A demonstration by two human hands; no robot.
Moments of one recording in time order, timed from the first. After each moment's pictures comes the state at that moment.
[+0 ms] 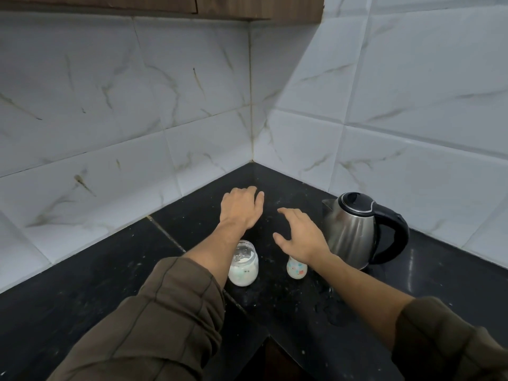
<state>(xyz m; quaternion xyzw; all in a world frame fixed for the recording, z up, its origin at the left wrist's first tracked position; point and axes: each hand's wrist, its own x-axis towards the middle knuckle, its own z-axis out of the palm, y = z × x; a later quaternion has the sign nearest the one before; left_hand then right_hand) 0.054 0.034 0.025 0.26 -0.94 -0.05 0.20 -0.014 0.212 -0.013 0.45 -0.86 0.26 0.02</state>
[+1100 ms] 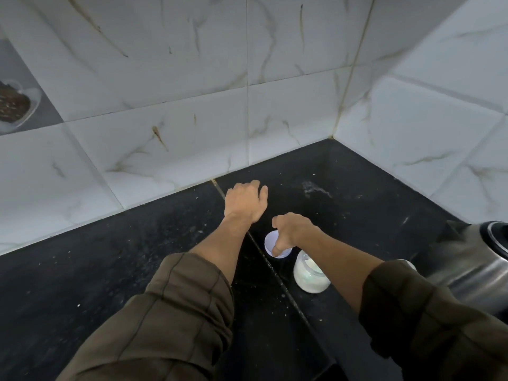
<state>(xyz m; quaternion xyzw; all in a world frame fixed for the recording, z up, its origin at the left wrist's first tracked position) 0.139 -0.123 -0.049 0.43 -0.89 -0.09 0.14 0.041 -0.014 -0.046 0.55 -0.79 -0.13 -0.23</state>
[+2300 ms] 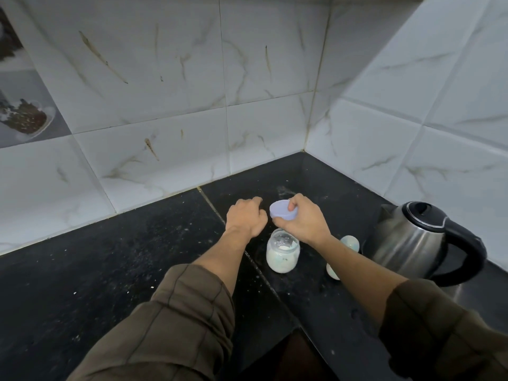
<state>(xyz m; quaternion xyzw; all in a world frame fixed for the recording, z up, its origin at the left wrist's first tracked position) 0.148 -0.009 -0.020 0.40 -0.90 -0.17 0.11 0.029 0.121 -0.006 0.44 -0.82 0.35 -0.12</state>
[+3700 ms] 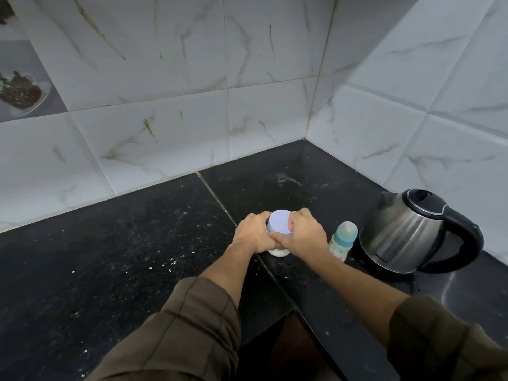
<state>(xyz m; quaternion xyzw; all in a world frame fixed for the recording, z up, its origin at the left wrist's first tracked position) 0.161 0.037 -0.077 0.38 -0.86 -0.32 0.07 0.062 0.151 -0.047 0.43 -0.89 0.16 -0.06</state>
